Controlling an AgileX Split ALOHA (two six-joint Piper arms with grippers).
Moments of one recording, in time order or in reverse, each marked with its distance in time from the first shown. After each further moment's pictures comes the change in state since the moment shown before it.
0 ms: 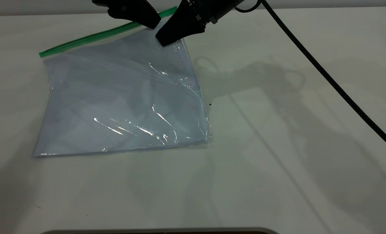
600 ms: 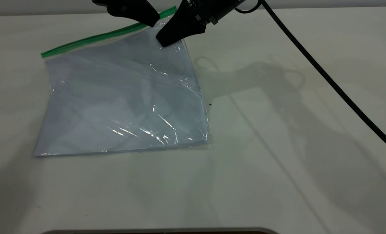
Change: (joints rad) left arm -0.002 0.000 -0.002 0.026 -0.020 -0.011; right arm -0.006 0.002 0.000 -0.001 -0.002 0.034
